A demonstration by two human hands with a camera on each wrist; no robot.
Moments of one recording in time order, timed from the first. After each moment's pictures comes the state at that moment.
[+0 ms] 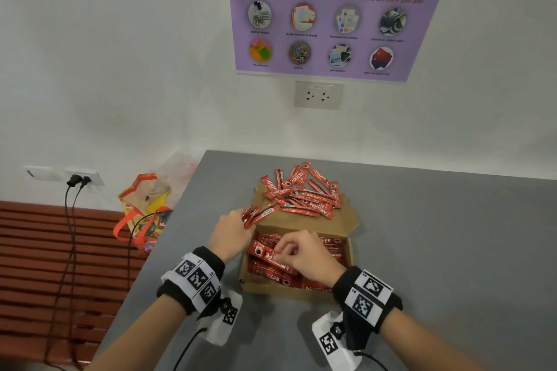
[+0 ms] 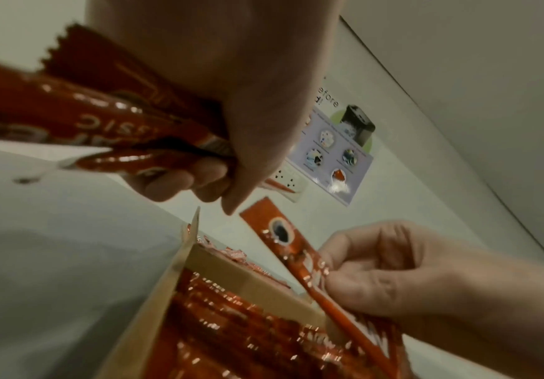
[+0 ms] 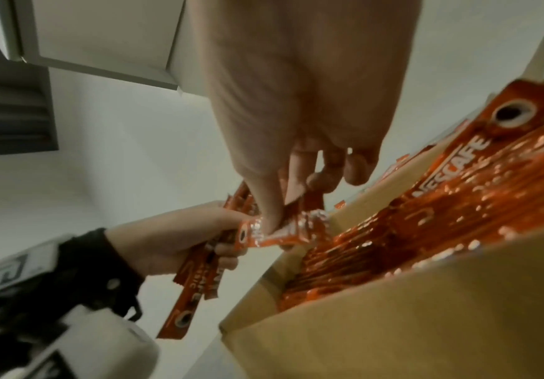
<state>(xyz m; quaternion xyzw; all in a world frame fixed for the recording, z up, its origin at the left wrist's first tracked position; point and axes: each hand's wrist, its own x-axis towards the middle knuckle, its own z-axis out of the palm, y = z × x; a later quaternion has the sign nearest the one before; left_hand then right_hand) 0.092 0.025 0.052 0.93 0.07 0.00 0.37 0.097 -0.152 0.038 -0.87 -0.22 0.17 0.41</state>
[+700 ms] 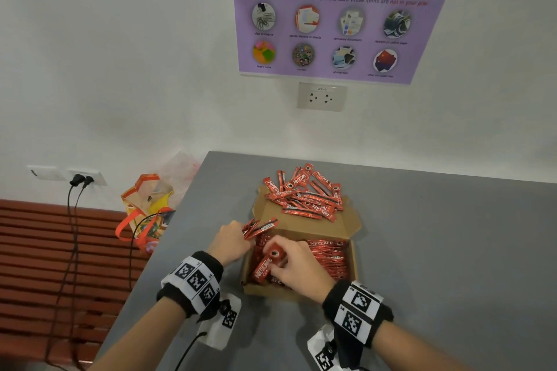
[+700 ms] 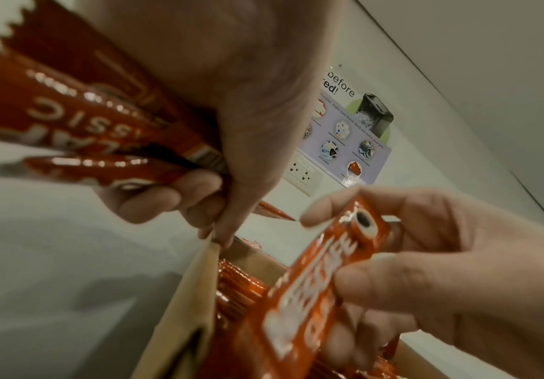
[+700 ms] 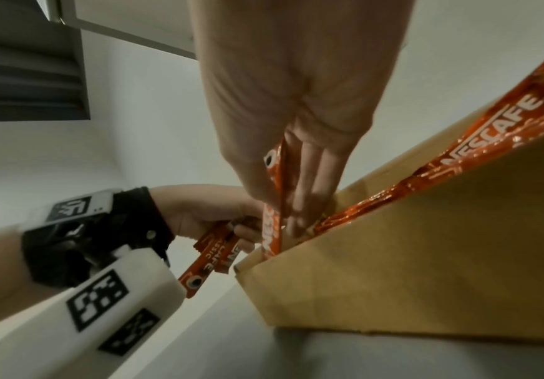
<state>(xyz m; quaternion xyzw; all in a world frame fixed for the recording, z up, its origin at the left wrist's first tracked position) 0.099 0.036 0.027 0.93 0.11 -0.11 0.32 0.080 -0.138 0.031 -0.86 -0.28 0.11 0.42</state>
